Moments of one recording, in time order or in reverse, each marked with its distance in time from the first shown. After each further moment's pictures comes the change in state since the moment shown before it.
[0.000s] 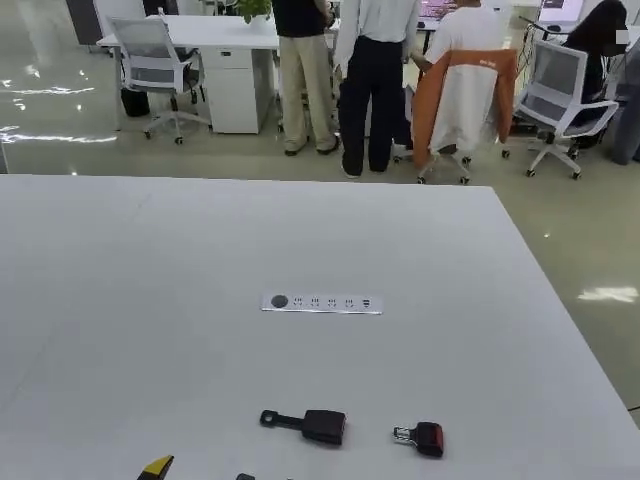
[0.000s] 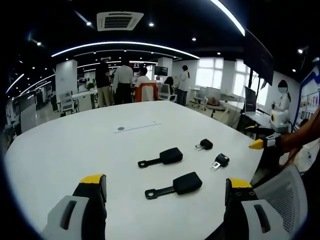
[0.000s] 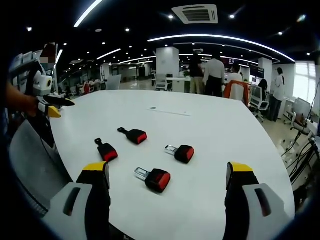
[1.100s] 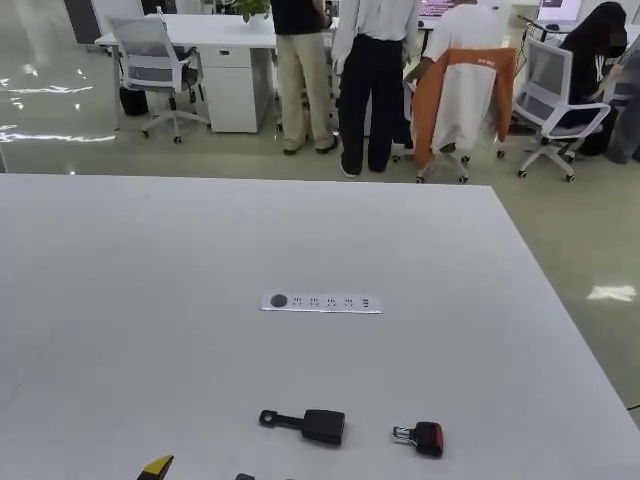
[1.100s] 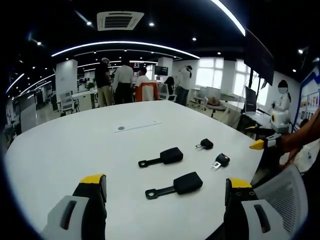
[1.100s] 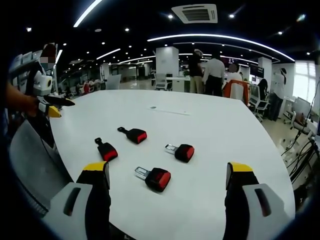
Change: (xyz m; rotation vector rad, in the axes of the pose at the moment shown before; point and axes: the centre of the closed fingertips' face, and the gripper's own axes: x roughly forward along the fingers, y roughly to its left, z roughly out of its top) left arm 0.001 0.003 -0.001 -0.001 0.002 0.001; right arm 0.000 0.001 -0.002 0.004 0.006 -0.001
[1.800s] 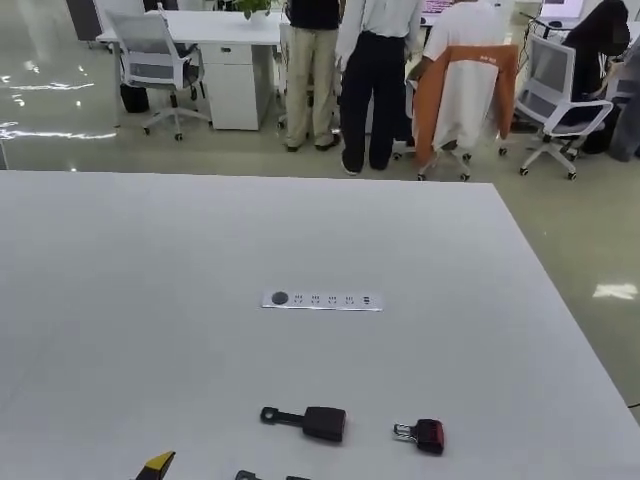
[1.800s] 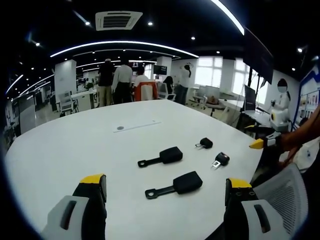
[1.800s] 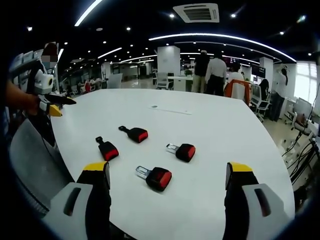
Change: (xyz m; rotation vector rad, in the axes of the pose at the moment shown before) left arm 0.004 0.004 -0.005 0.010 0.010 -0.007; right arm 0.001 0.000 -0.002 -0.009 0.009 0.011
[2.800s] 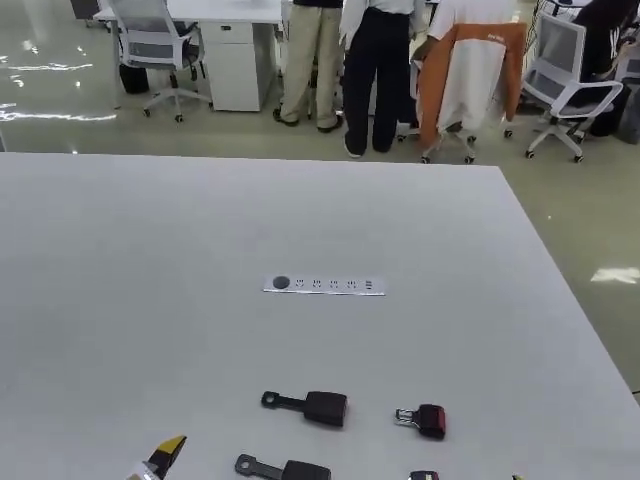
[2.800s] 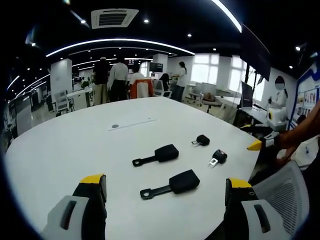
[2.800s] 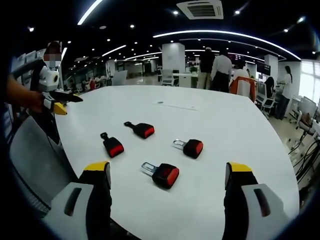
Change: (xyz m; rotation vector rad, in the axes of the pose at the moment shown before) left arm 0.010 -0.012 -0.002 0.015 0.027 -0.034; right arm 0.009 0.012 -0.011 -0.003 0.026 0.053
